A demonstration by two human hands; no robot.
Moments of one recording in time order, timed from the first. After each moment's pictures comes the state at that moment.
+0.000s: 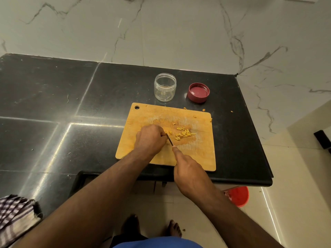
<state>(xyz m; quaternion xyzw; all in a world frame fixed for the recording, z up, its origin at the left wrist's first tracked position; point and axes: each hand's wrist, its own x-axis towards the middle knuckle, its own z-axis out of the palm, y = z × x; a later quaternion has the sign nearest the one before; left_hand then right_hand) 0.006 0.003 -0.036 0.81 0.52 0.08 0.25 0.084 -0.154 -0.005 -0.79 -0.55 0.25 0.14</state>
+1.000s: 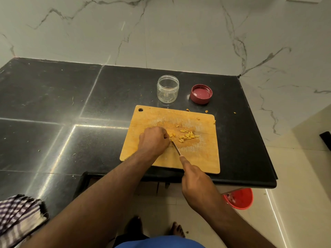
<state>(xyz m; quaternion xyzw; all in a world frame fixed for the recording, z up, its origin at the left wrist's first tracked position) 0.006 0.001 -0.035 0.81 0.52 0.07 0.25 0.083 -0.186 -0.007 -0.79 -0.53 0.25 0.17</state>
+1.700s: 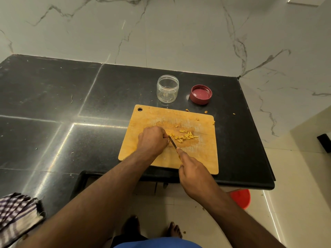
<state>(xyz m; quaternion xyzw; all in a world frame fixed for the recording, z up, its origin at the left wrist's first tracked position) 0.007 0.003 -0.039 0.80 0.53 0.08 0.27 0.094 -0.160 -0.006 -0.77 -0.55 0.25 0.18</state>
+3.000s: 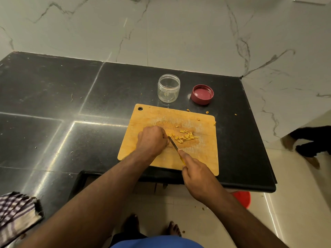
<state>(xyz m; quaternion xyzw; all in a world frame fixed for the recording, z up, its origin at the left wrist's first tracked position) 0.008 0.007 -0.036 0.80 0.53 0.06 0.27 0.110 -0.163 -0.009 -0.75 -0.57 0.28 0.18</state>
